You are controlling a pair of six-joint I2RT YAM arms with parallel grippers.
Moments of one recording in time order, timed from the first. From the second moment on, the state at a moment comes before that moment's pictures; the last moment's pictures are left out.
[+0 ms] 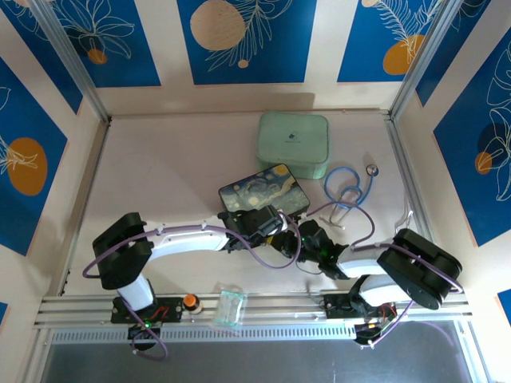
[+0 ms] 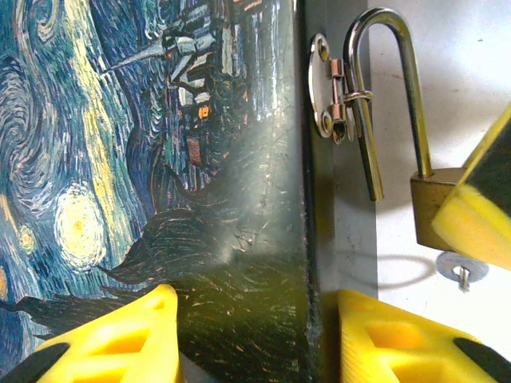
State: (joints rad) left arm -1.12 1.67 1.07 -0.49 -0.46 0.27; right arm 0.79 1.34 0.16 0.60 -0.18 1.23
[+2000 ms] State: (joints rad) left arm -0.94 1.64 1.01 -0.54 -0.59 0.13; right arm 0.54 1.59 0.62 -0.28 -0.76 0.75
